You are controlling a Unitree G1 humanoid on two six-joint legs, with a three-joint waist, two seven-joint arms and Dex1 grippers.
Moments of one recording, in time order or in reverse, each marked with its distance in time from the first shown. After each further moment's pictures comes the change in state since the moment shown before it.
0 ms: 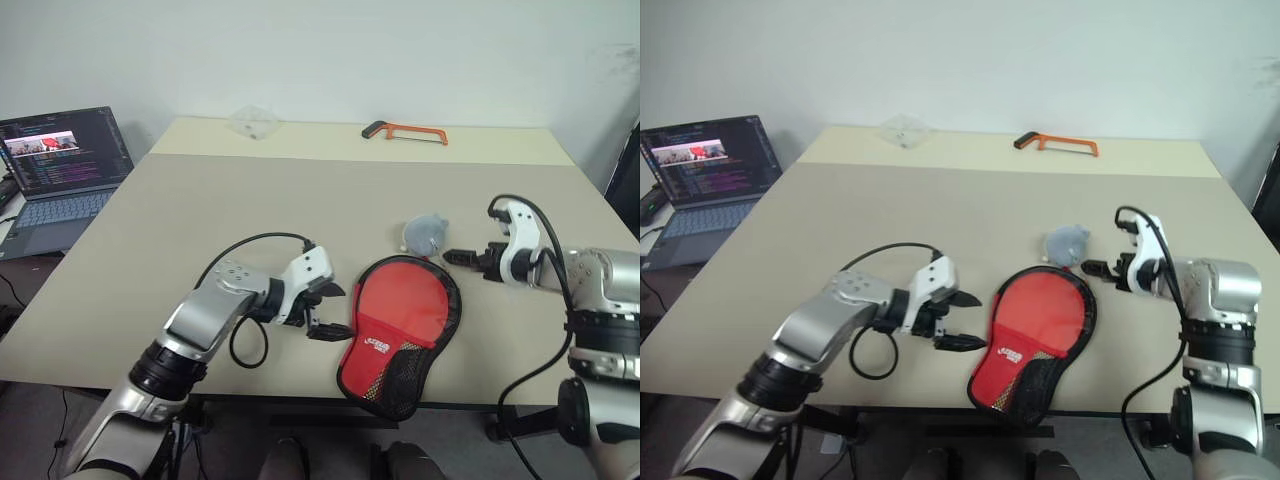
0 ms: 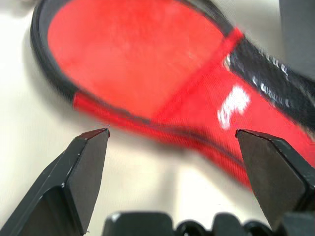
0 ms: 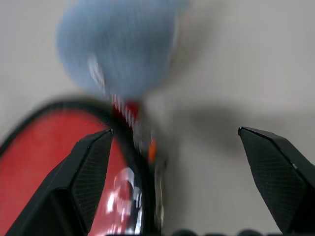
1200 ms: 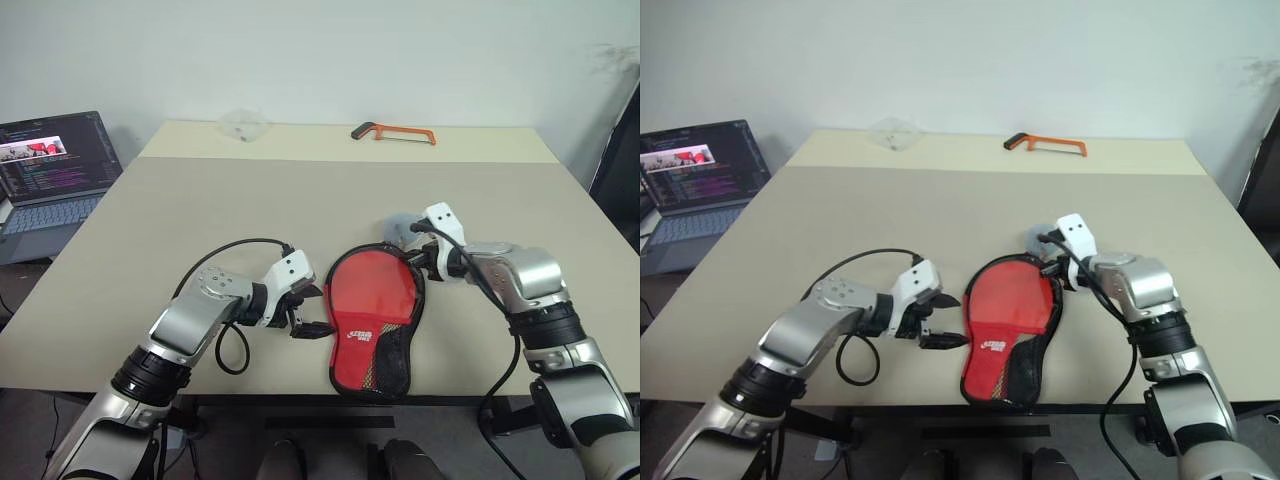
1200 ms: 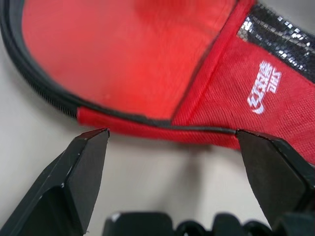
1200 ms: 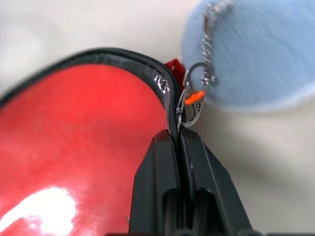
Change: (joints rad) left arm 0.016 0.011 0.003 0.044 0.002 -0.004 0.092; right arm -0.159 0.096 0.464 0.216 -0.201 -0.474 0.169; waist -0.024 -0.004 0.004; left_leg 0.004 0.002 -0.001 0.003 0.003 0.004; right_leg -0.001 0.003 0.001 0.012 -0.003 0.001
